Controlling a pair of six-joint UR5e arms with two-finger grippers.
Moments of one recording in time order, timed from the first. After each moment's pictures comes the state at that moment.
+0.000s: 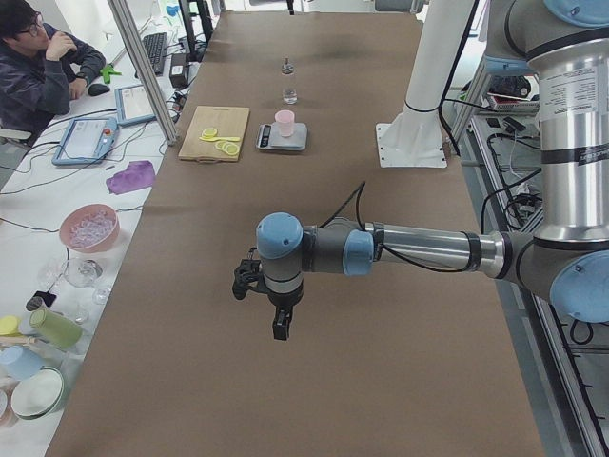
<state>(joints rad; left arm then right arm) -1.54 -1.42 -1.77 -1.55 -2.28 0.08 1.44 -1.49 1.68 -1.83 2.12 0.06</state>
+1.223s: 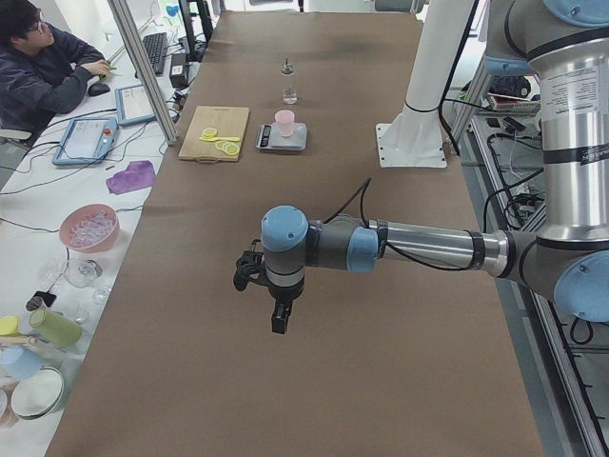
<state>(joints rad) -1.54 -1.41 -1.82 -1.57 -2.29 0.09 1.49 -1.60 1.70 -1.67 2.18 0.05</state>
